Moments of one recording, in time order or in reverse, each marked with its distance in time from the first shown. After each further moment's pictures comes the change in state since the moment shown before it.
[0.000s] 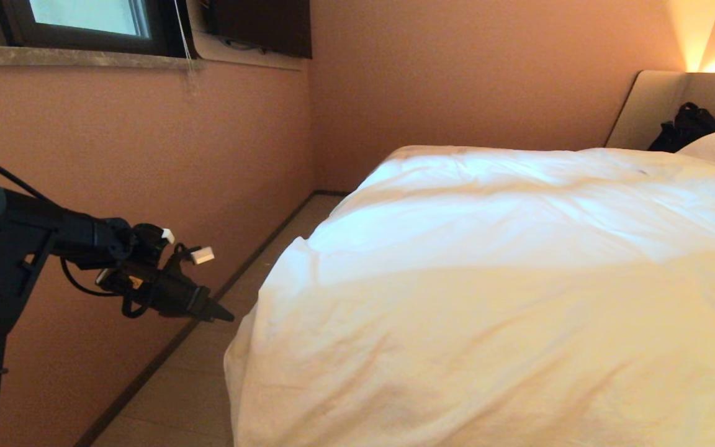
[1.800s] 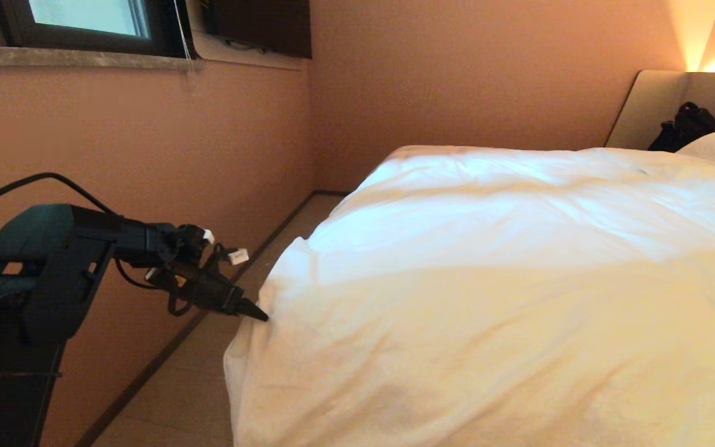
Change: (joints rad) left arm -0.100 0.136 -0.177 0.000 0.029 0.011; right arm 0.000 0.000 0.000 -0.001 0.000 0.000
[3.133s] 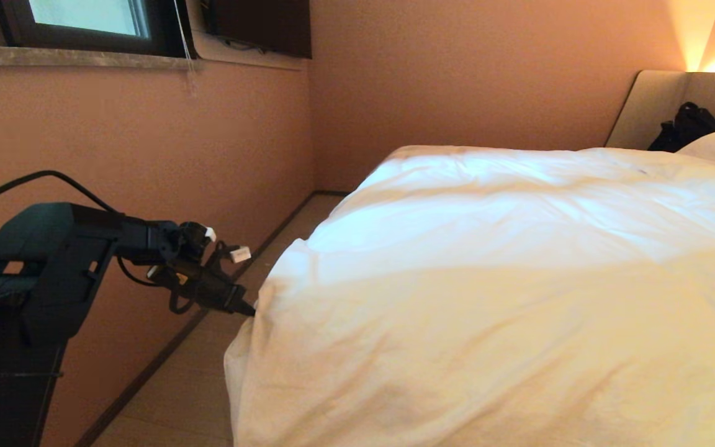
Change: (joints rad) left arm -0.011 -0.007 -0.010 0.011 -0.002 -0.002; right arm 0.000 0.000 0.000 0.001 0.000 0.000
